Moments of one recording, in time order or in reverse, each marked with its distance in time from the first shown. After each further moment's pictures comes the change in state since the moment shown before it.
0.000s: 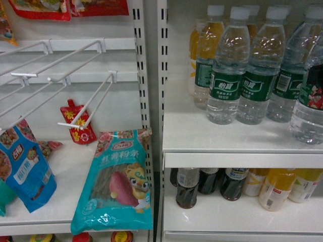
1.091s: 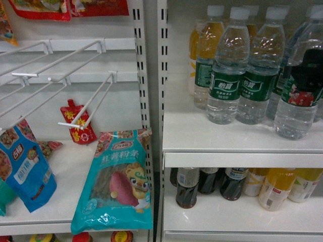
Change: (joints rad) left arm 0.000 0.000 0.000 0.000 0.000 0.000; right arm 0.008 0.148 0.161 -0.052 0.031 0.051
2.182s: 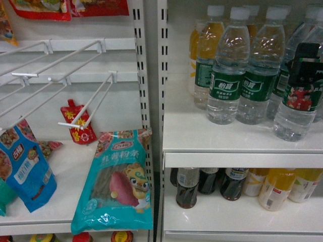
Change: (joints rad) left arm 0.000 0.000 0.000 0.000 0.000 0.000; right arm -0.013 -0.020 -0.027 0.034 -0.003 0.004
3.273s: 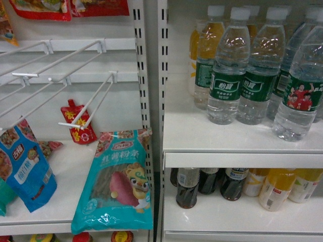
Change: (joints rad) left arm 0.000 0.000 0.000 0.000 0.000 0.000; right arm -0.048 -0.537 -0.398 -0.071 -0.107 0.042
